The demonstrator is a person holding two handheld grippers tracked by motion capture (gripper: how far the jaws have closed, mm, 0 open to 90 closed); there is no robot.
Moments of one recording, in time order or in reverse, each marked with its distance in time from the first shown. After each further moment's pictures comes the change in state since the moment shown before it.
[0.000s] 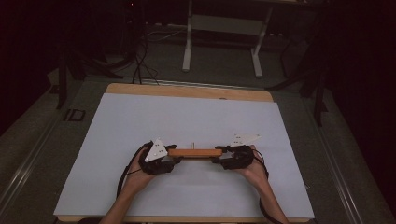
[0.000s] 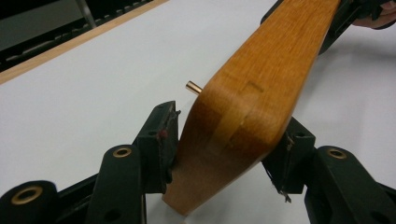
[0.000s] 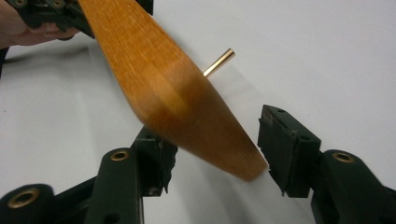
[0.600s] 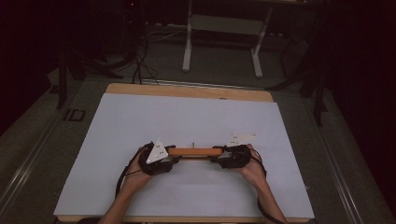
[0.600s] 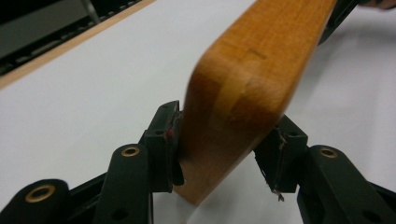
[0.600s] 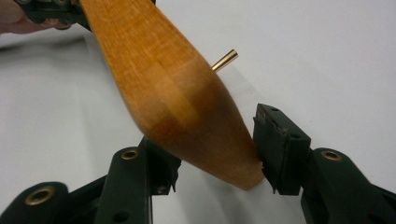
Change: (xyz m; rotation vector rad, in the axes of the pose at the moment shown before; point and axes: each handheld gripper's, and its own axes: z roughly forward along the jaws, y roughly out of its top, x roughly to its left) left arm 0.000 -0.003 0.001 0.034 0.035 0.067; right arm 0.001 0.003 0.007 0.018 -0.009 -0.041
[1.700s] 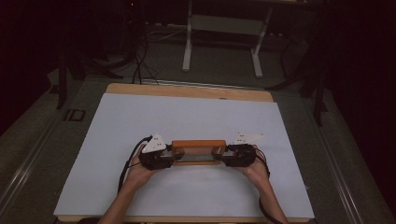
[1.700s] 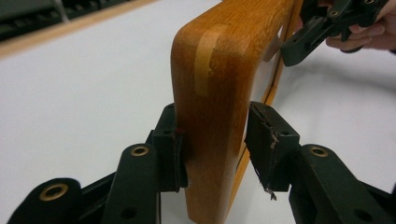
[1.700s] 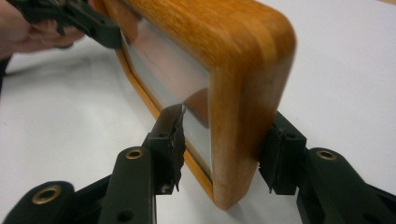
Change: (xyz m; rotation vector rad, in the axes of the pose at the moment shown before) left arm 0.016 0.010 0.005 -0.049 -0.163 -0.180; right arm -0.005 -0.003 -0.015 -0.053 -0.004 0.078
